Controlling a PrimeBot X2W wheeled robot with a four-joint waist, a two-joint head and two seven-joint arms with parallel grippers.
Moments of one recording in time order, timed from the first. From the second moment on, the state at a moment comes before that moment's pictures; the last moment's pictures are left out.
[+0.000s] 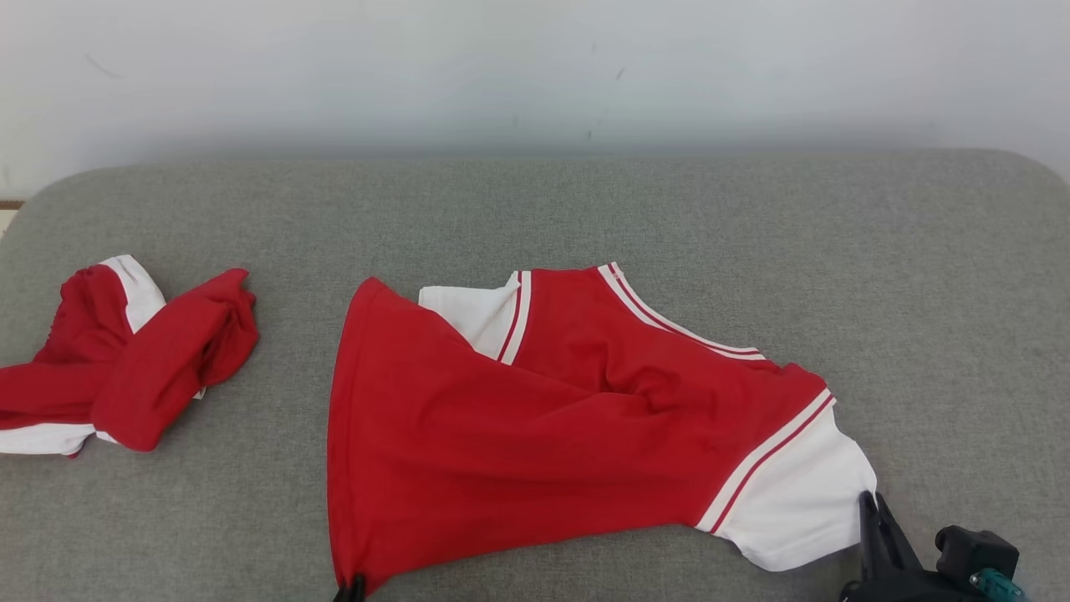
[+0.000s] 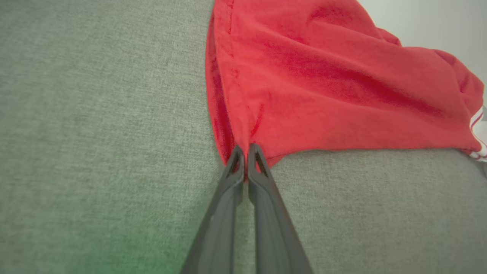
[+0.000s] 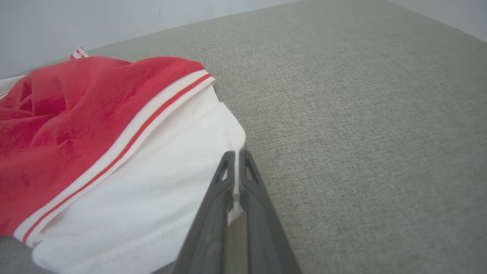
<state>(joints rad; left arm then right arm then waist) -0.09 0.05 -0.17 0.43 -0.32 -0.07 -0.26 -0.15 -0.12 0.02 0.54 0.19 0.13 -0.26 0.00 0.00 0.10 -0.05</state>
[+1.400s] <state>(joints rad) -1.38 0.36 -0.43 0.56 -0.20 -0.13 -0.26 -1.34 -0.47 0.37 0.60 0.23 0.13 -0.26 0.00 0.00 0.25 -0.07</state>
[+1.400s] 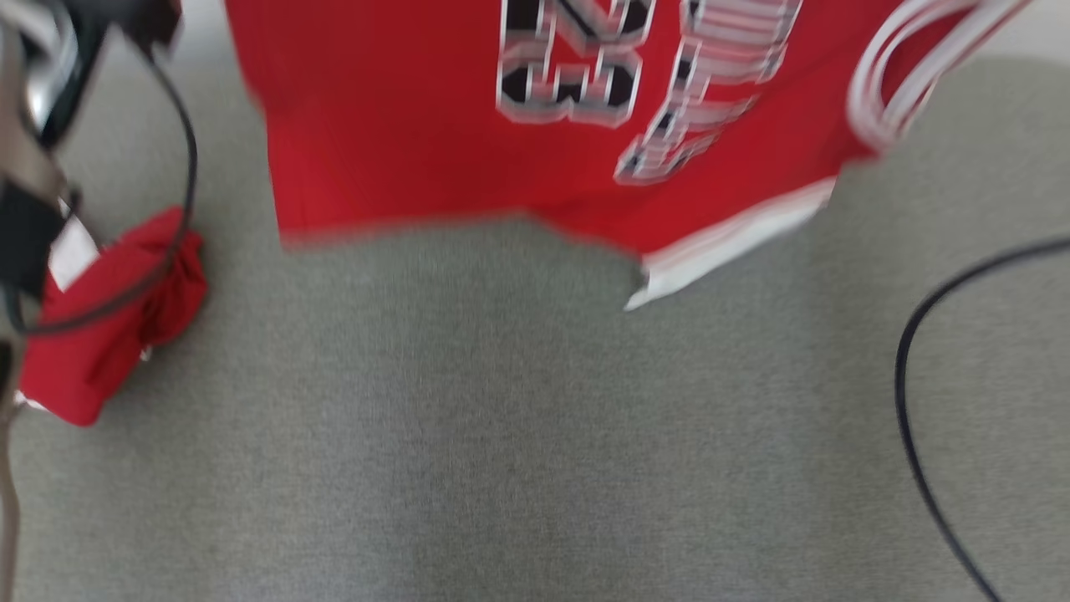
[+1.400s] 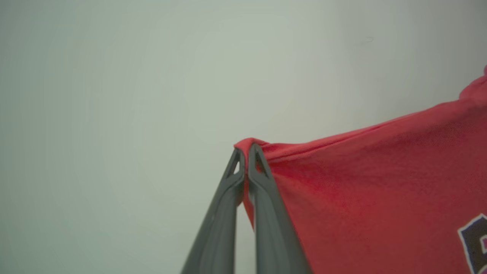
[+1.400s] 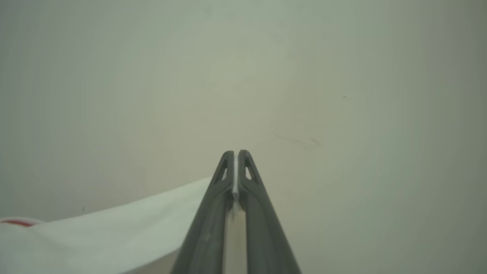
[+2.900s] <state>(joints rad) -0.61 0.16 -0.09 0.36 -0.15 -0.12 -0.26 -0.70 -0.41 0.32 0.61 0.37 0.13 -0.26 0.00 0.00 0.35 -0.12</state>
